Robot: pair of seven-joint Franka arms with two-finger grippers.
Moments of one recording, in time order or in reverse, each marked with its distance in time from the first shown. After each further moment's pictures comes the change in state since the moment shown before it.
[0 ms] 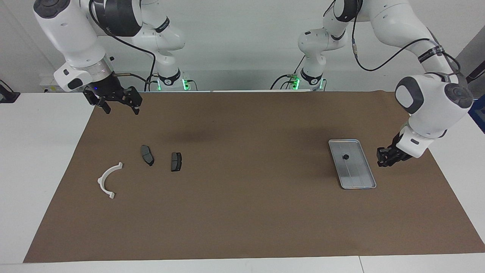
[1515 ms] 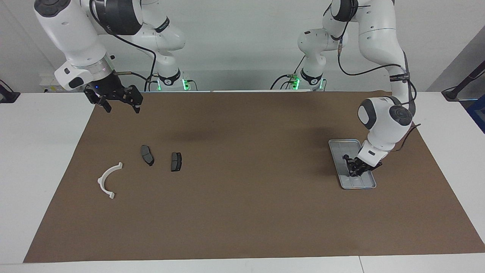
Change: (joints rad) left arm -0.041 -0.003 -0.013 -0.287 0.000 0.327 -0.033; right arm -0.005 -0.004 0.008 0.003 0.000 -0.002 0.000
